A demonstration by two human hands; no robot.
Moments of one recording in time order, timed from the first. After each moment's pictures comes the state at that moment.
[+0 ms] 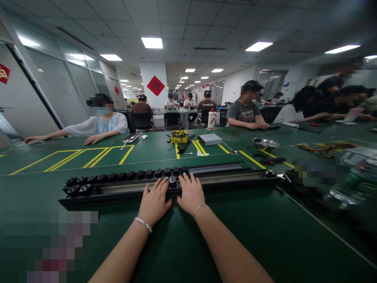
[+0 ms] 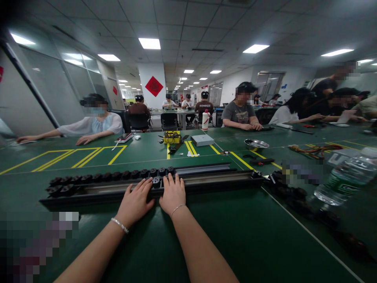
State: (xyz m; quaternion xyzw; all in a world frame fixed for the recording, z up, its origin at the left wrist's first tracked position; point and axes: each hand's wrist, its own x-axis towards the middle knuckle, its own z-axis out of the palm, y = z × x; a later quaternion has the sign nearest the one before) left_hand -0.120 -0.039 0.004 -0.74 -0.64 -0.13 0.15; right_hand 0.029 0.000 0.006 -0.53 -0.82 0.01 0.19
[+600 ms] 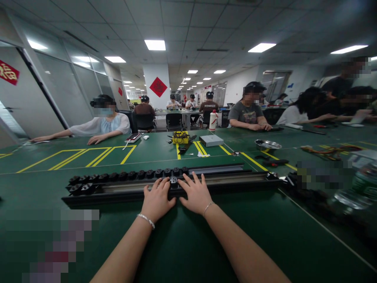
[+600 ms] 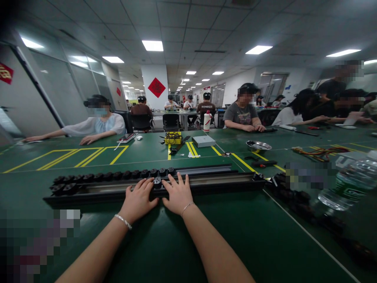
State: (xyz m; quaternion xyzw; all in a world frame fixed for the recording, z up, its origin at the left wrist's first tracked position) left_hand -0.107 -0.035 0.015 -0.72 -0.67 -0.12 0.12; right_hand 0.060 0.008 0.008 -0.45 -0.87 -0.05 0.18
